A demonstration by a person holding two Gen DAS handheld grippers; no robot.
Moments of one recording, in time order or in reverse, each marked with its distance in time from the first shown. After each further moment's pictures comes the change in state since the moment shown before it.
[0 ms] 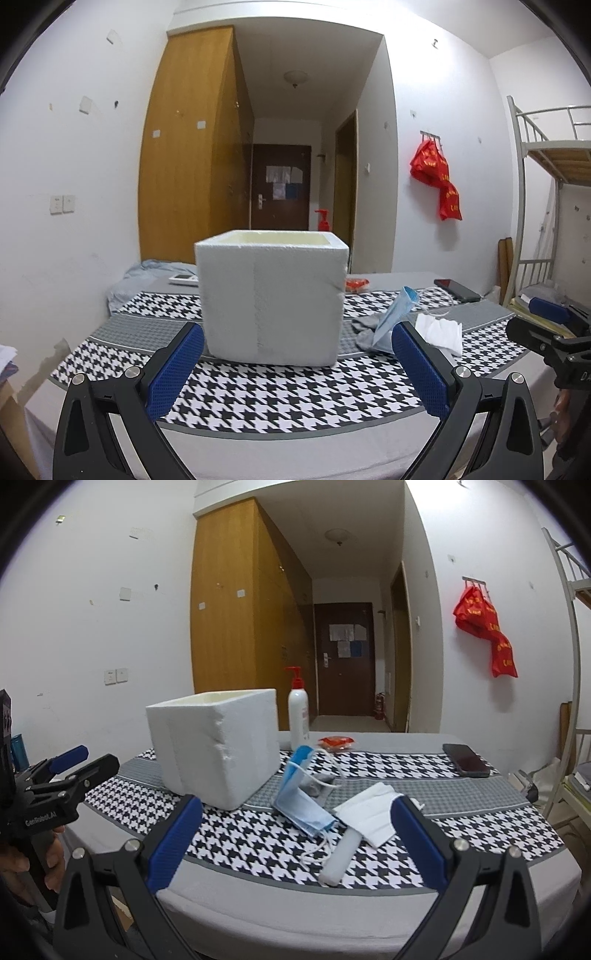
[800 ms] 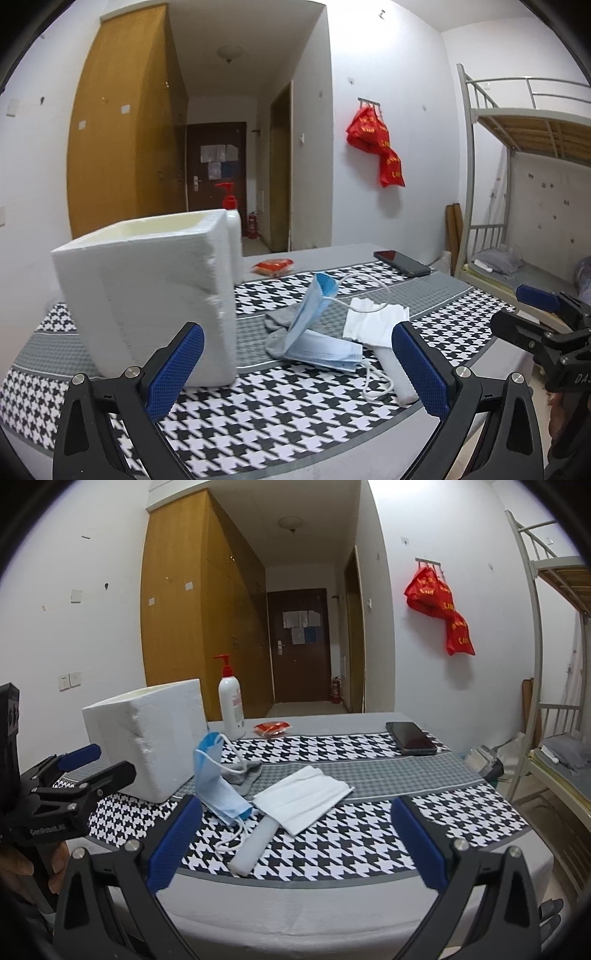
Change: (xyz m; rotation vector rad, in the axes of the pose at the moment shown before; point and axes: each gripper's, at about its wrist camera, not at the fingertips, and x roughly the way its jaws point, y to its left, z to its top) left arm 0.070 -0.074 0.002 0.095 0.107 -0.237; right arm 0.005 -0.063 -0.007 0.070 0.052 -0.153
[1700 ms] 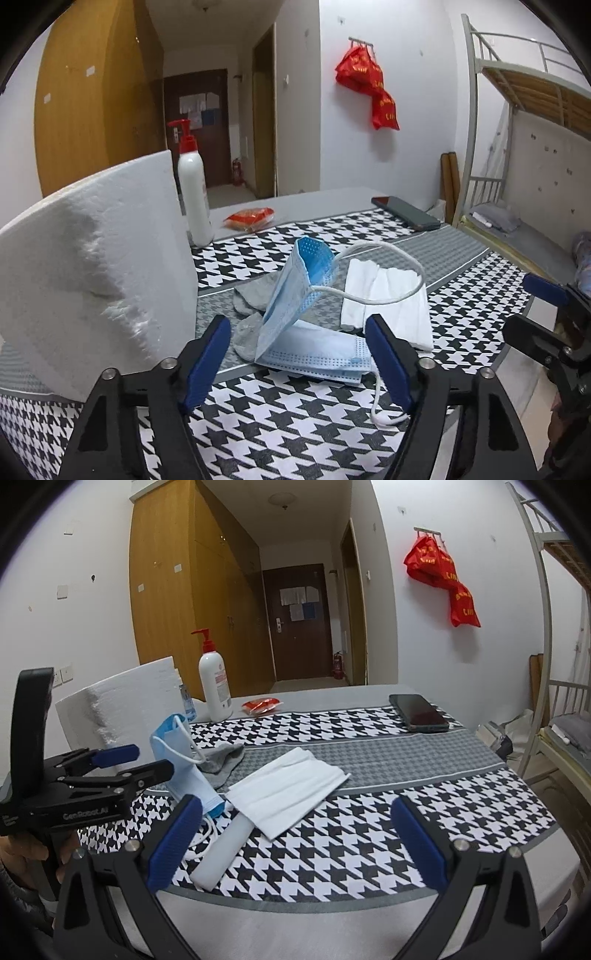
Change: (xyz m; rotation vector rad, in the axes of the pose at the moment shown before) left arm 0.091 -0.009 0.008 0.037 0.249 -0.038; right arm 0.056 -0.028 -0.003 0.043 0.095 0.024
